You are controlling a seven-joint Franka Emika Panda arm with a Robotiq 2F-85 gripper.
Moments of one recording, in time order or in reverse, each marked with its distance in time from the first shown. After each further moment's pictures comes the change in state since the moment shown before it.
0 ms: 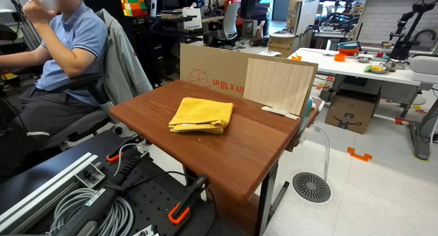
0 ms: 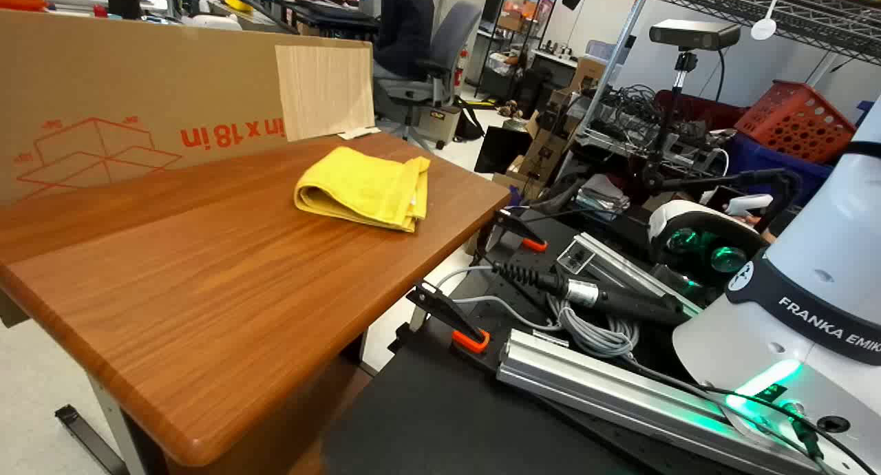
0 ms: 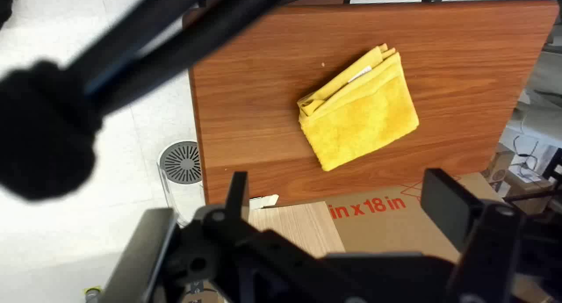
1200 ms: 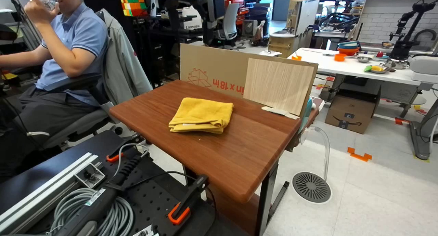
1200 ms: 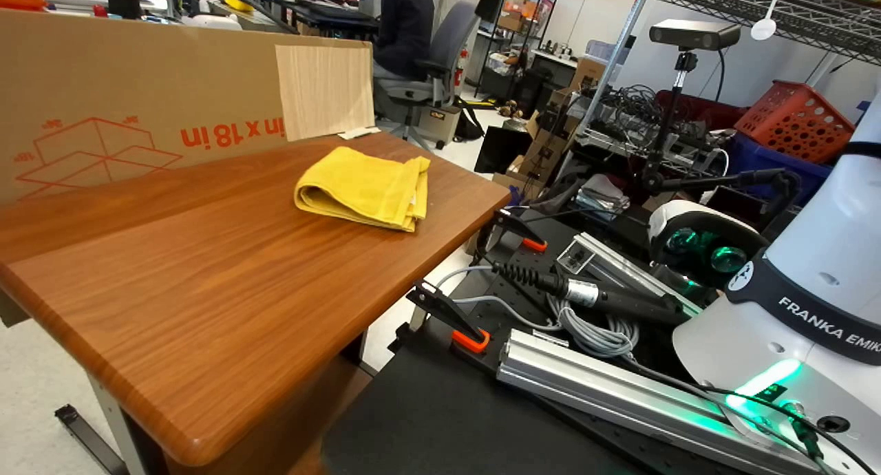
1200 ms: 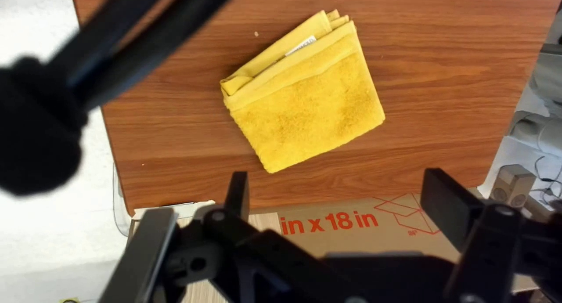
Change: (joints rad) arm 0.072 0.210 0.287 0.001 0.088 0.206 0.228
